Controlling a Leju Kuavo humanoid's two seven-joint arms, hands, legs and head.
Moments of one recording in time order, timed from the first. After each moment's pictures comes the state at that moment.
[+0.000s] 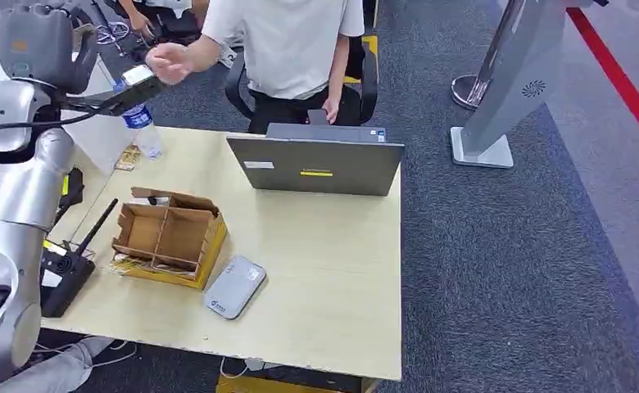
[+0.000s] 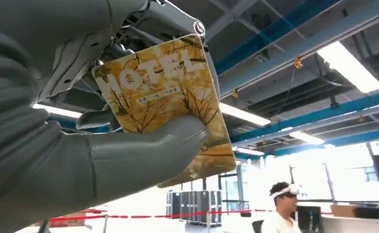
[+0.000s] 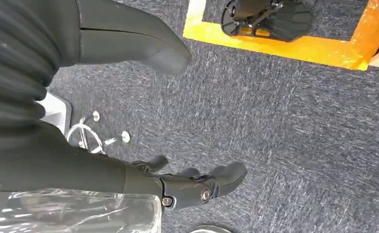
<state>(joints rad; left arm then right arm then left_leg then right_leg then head) -0.95 0.35 -0.25 -0.99 -1.21 0.26 -0.06 -0.10 0.06 -0.41 -0.20 0.75 -0.22 0.02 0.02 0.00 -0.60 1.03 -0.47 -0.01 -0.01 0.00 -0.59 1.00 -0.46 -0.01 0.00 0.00</state>
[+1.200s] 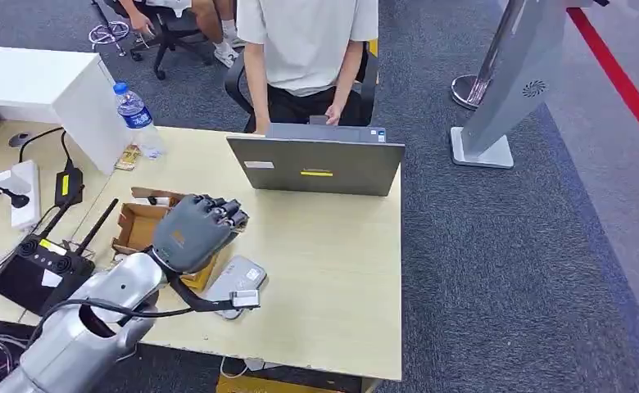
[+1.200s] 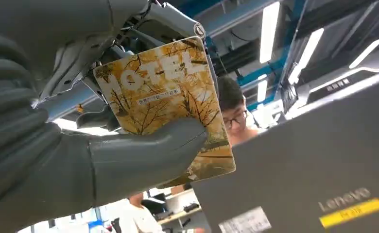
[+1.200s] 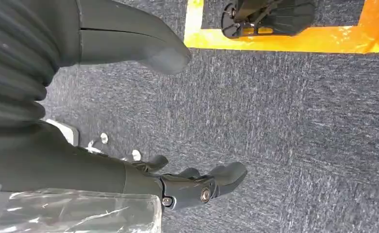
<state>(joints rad) -0.34 0.44 -0.66 -1.65 -1.27 0.16 -0.08 -0.06 0.06 -0.54 -0.20 0.73 -0.24 -0.03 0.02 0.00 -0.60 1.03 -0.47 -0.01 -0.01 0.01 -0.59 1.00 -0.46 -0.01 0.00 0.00</state>
